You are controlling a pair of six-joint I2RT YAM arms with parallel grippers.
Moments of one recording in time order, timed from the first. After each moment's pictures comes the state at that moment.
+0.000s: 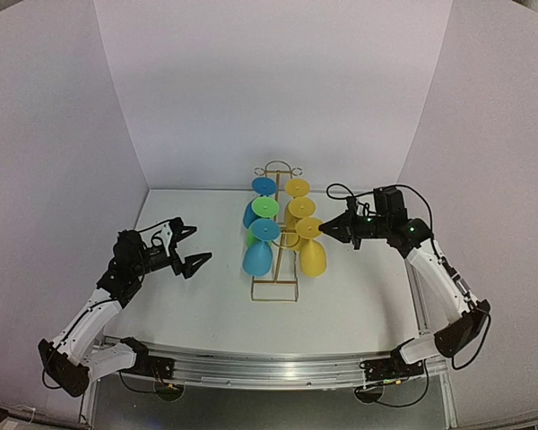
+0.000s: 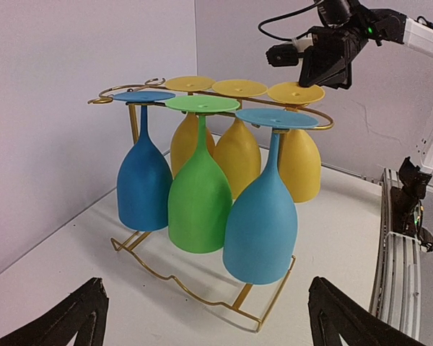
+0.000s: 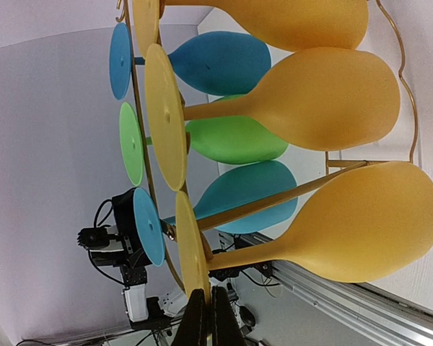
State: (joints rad) left arm -0.45 0.96 0.84 -0.02 0.60 0.11; right arm 0.42 1.42 1.49 -0.65 -0.71 1.15
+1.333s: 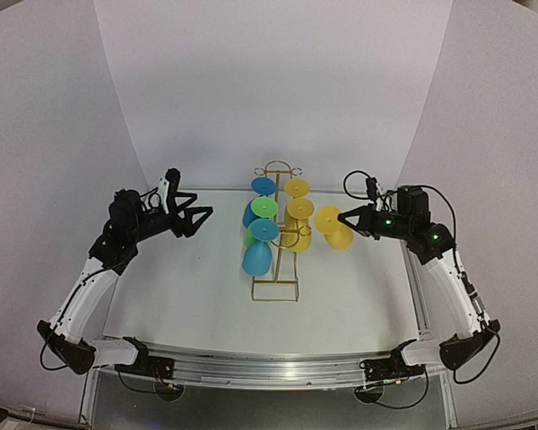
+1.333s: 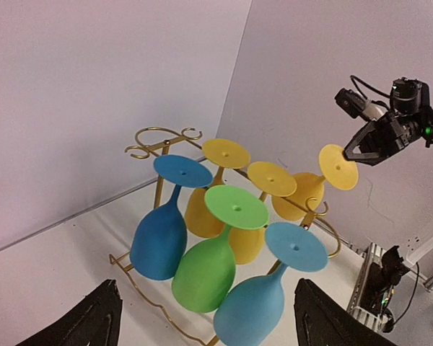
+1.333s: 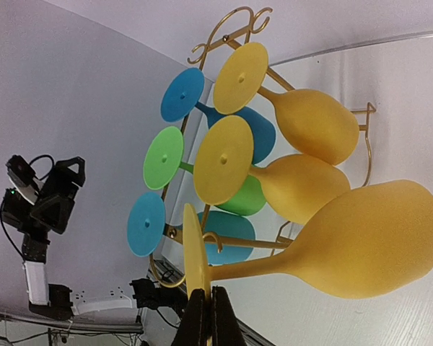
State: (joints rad) left arm -0.48 1.20 1.37 -0.30 0.49 -0.16; right arm 0.38 1.29 1.54 -0.71 -0.57 0.70
